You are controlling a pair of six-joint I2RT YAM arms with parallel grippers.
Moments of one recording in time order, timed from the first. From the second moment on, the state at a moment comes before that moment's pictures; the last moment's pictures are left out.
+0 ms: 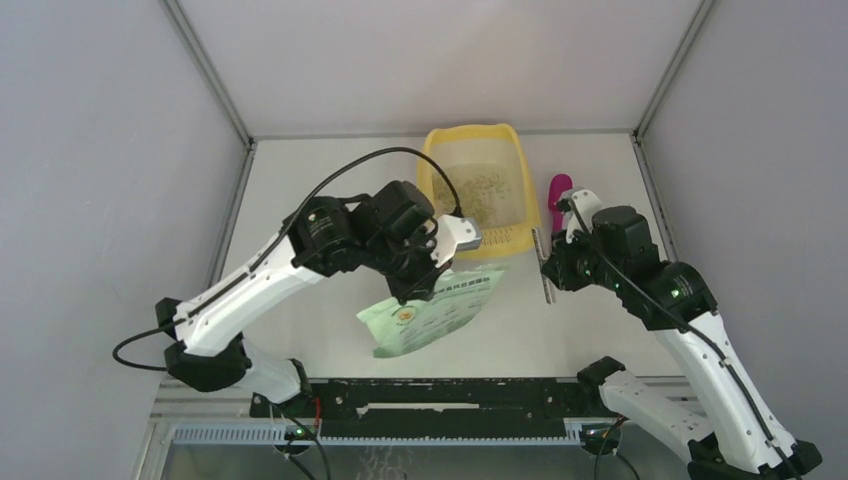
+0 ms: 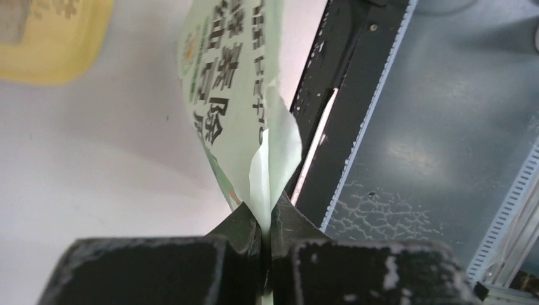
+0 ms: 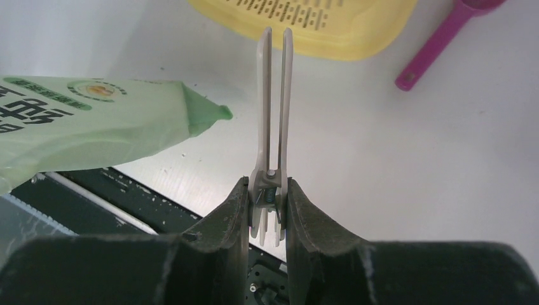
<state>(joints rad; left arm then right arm) -1.09 1.45 1.84 -1.35 0.20 0.03 0.48 0.82 1.16 -1.07 -0.08 0.11</state>
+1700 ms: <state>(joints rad) -0.58 1.89 1.94 -1.08 0.95 -0.02 0.28 0.87 1.16 -0.99 -0.22 0.15</state>
